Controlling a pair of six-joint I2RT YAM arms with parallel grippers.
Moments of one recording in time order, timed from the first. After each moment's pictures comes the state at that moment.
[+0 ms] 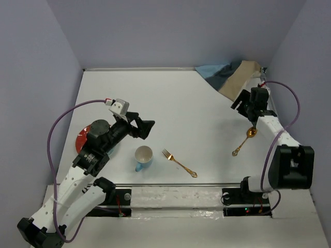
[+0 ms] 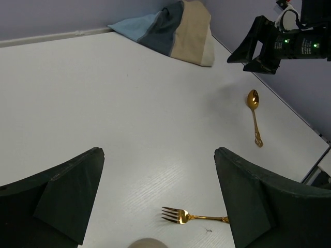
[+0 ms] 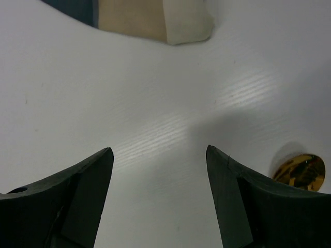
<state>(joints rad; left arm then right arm) -0.53 0.65 0.69 -0.09 0.16 -0.28 -0.05 1.37 0.91 -0.18 0.10 0.50</state>
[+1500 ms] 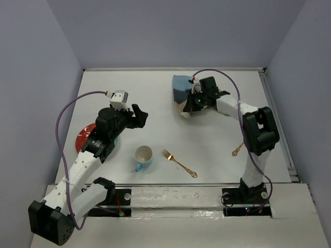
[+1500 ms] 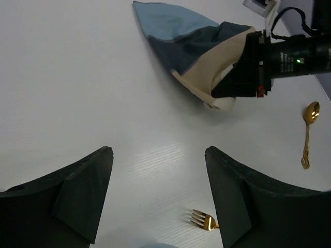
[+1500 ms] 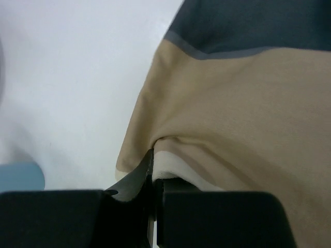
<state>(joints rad) -0.40 0.85 0.70 -0.10 0.08 -0.34 0.35 1.96 1.43 -0.27 -0.41 0.18</state>
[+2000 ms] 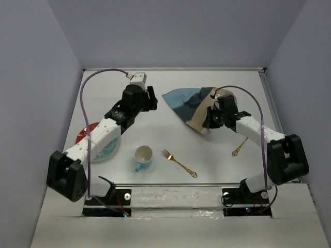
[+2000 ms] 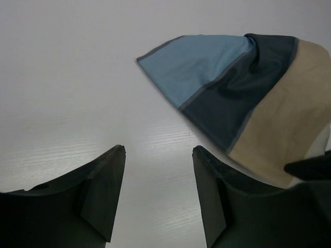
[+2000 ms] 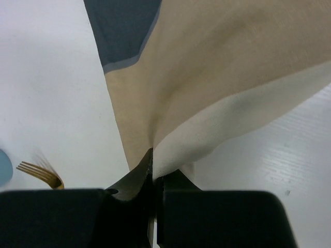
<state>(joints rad) -0.50 1.29 1.01 -0.14 -0.12 -0.40 0.32 1.51 0.93 -0.27 -0.24 0.27</state>
